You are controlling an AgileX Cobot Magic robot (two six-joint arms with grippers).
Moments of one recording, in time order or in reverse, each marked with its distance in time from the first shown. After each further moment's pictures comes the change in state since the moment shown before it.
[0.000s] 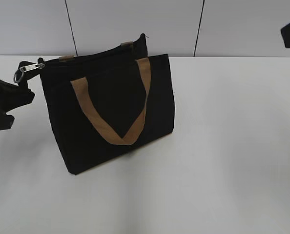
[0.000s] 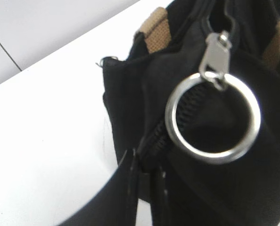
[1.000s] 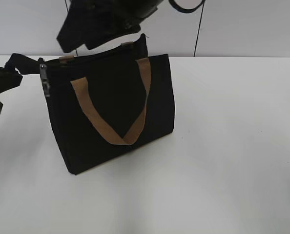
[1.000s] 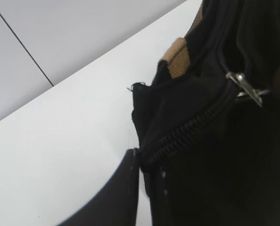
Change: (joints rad) left arm 0.000 -0.144 0.000 0.000 -0.043 -0.029; right arm 0.550 0.746 -0.601 0.124 -0.014 0.208
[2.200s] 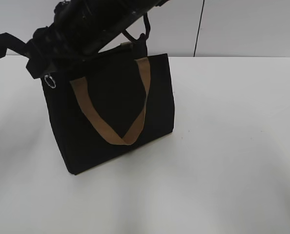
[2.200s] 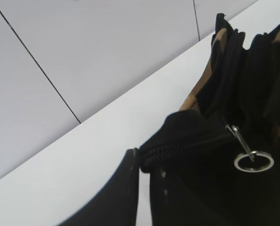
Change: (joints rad) left arm 0.000 -0.138 -0.031 0.001 -0.015 -0.023; right arm 0.122 0.180 -0.037 -0.003 -0.239 -0.145
